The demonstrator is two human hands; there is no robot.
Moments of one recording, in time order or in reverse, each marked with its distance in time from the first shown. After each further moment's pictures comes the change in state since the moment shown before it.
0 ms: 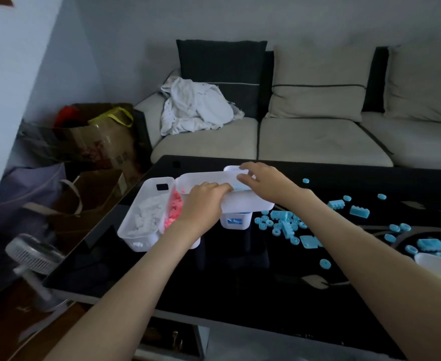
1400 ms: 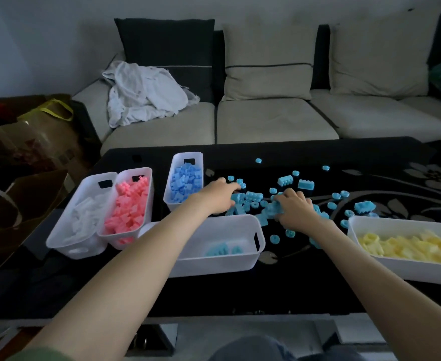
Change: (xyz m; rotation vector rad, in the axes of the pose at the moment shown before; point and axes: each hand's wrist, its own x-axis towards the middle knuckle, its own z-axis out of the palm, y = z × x) left_hand 0.061 0.090 0.073 -0.028 -0.651 0.046; right_hand -0.115 0.146 0.014 -0.359 -0.064 0.483
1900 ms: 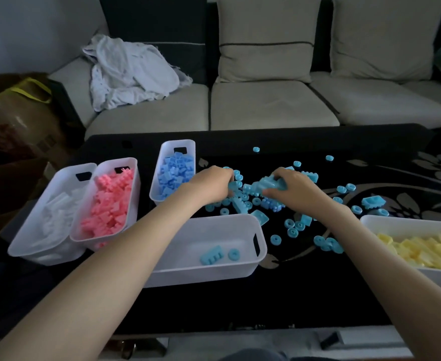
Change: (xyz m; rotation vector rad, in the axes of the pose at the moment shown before) left_hand 0.021 -0.002 -0.007 -0.010 0.023 -0.011; right_hand 0.009 -0.007 -0.033 0.378 0.079 -0.085
